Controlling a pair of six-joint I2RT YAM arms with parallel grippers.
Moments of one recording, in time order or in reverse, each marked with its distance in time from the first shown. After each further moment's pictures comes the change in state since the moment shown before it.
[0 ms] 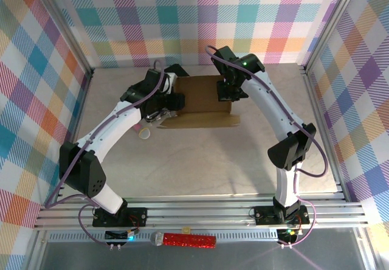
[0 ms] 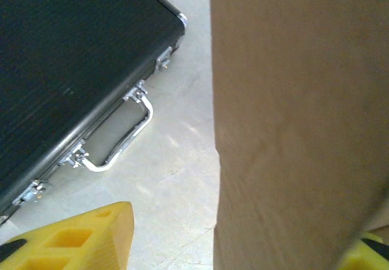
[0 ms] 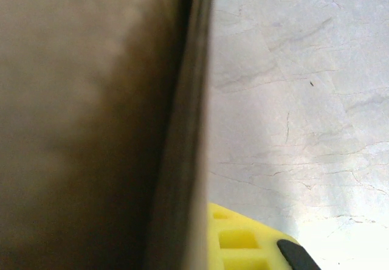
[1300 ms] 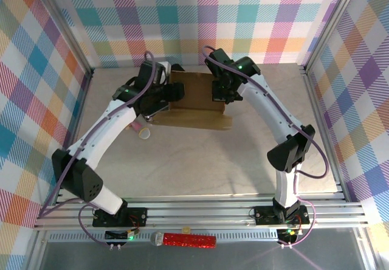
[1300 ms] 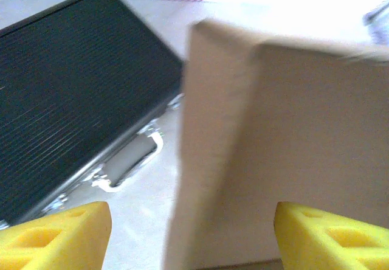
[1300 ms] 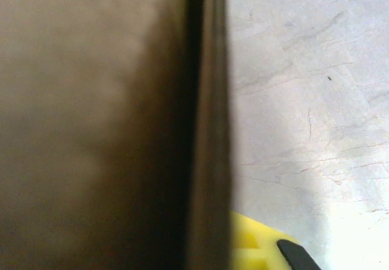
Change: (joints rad) left arm 0.000 -0.065 0.114 -0.046 -0.080 -0.091; right arm 0.055 -0.016 -0.017 0.042 0.032 0.147
